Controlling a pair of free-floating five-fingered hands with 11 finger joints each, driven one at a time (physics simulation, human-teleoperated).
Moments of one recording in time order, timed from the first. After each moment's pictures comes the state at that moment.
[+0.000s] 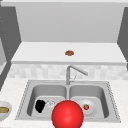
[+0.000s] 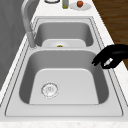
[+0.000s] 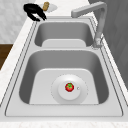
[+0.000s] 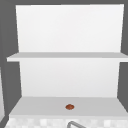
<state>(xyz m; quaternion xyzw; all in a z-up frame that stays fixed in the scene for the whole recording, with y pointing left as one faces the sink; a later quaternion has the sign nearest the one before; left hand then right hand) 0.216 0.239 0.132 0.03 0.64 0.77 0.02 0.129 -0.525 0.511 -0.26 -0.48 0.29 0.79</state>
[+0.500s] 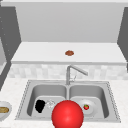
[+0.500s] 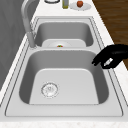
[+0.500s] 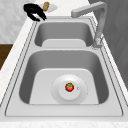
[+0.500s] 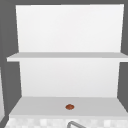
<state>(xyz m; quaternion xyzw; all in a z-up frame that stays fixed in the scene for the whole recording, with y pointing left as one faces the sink) 0.216 0.239 0.132 0.03 0.64 0.77 0.02 0.120 -0.507 0.521 -0.26 -0.48 0.30 0.79</state>
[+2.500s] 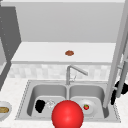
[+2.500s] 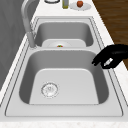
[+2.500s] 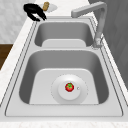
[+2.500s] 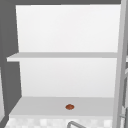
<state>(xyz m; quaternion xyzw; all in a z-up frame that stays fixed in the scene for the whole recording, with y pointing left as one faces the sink) 0.216 0.239 0.132 0.03 0.64 0.77 0.02 0.031 -0.286 0.556 -0.50 -0.33 0.29 0.75</state>
